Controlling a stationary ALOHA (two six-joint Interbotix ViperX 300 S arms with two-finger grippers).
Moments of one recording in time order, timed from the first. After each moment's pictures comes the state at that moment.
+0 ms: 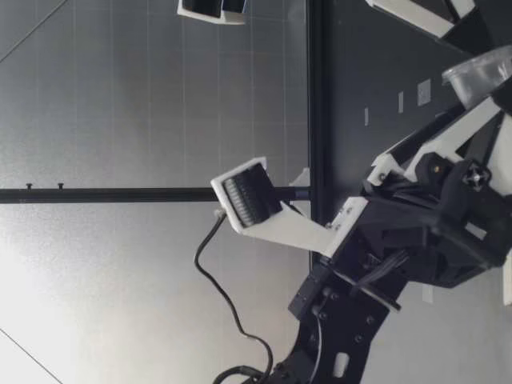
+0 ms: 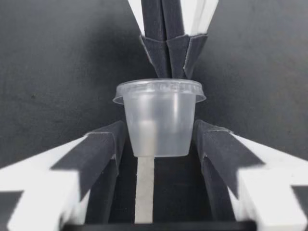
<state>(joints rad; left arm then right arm) -0.01 0.45 0.54 0.00 -0.43 -0.04 0.02 0.07 1.02 0.03 -0.35 0.43</state>
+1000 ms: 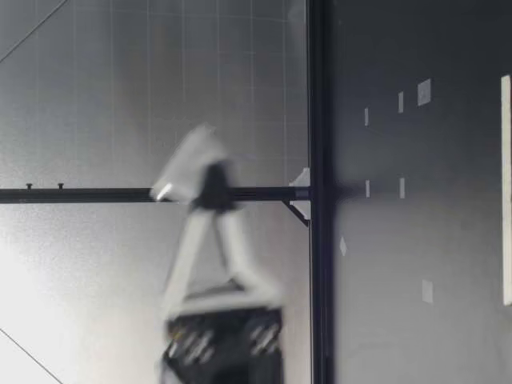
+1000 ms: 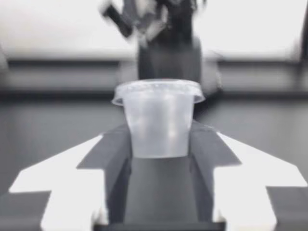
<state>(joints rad) -0.01 0.13 0.90 -0.05 -1.17 0.04 0.00 -0.71 1.31 0.23 -0.55 0.72</state>
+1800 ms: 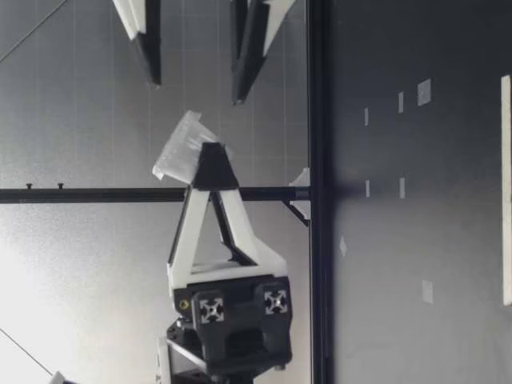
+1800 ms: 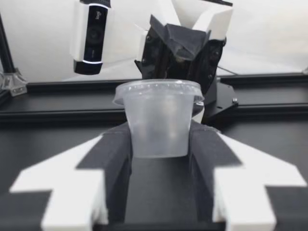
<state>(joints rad) 0.00 0.18 0.83 -0.07 -1.13 0.11 -0.01 -0.03 1.13 0.02 -1.21 1.28</state>
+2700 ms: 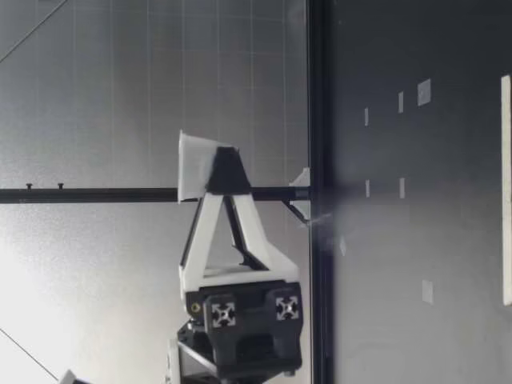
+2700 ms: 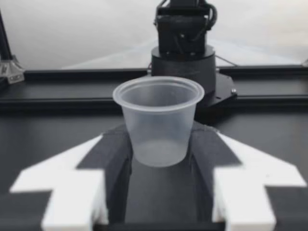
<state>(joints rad) 0.00 0.19 0.84 -0.07 -1.12 0.08 -0.19 -0.62 1.20 -0.34 -0.79 0.64</state>
